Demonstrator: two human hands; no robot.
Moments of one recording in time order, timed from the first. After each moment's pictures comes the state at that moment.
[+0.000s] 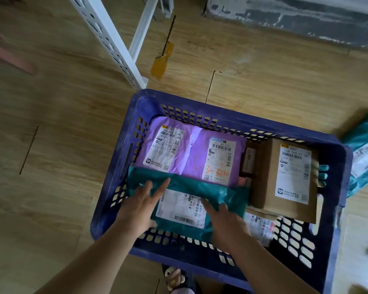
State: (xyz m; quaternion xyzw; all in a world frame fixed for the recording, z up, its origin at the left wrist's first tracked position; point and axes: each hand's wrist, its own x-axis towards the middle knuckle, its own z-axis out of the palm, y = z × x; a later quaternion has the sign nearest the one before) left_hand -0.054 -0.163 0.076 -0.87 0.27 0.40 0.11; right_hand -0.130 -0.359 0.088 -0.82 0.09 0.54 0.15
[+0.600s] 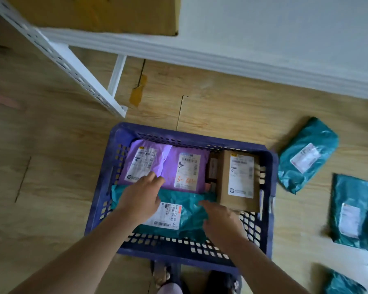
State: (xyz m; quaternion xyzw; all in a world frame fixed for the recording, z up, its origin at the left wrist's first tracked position) left_hand -0.020 -0.248 0.184 -0.90 0.30 0.32 -0.01; right_hand -0.138 -0.414 0.193 -0.87 0.19 0.38 0.26
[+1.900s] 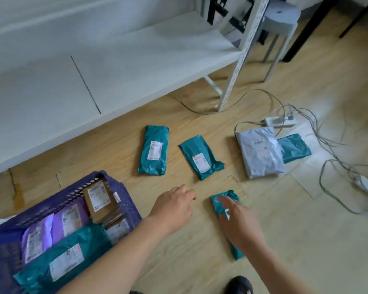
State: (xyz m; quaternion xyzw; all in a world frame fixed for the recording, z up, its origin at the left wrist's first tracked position) left_hand -0.404 -0.584 0.450 -0.70 0.65 0.29 -0.01; right_hand -0.575 -0.621 0.449 -0.74 0.58 0.10 0.32
